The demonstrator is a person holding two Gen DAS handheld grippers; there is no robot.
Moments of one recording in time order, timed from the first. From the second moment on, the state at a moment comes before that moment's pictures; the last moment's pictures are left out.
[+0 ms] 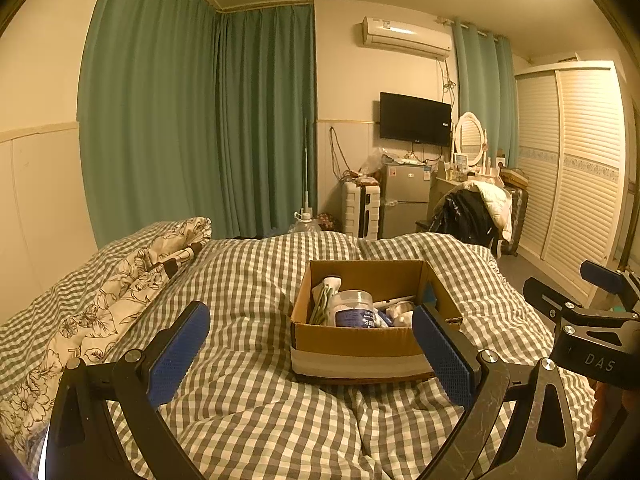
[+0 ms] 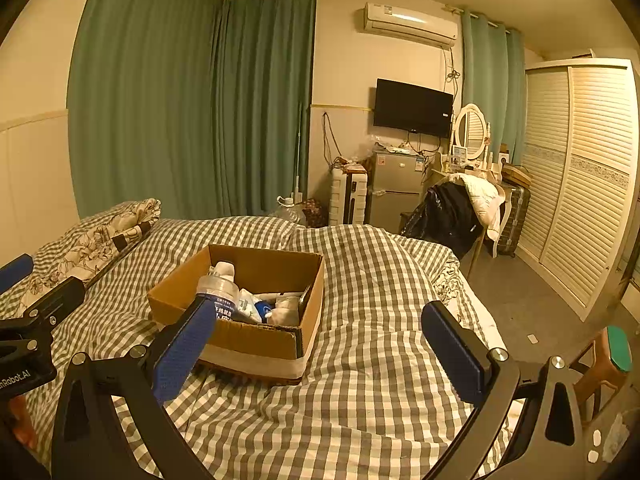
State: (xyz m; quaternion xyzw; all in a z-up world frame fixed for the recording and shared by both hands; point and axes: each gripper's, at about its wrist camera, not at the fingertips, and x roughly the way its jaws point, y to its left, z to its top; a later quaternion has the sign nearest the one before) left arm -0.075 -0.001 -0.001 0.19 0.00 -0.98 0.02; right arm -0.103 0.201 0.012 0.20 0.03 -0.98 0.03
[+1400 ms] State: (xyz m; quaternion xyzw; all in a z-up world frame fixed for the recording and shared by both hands) left arm -0.078 0.000 -0.005 0.20 -0.01 -0.98 0.03; right arm -0.107 0.198 0.006 0.23 0.03 -0.97 0.04
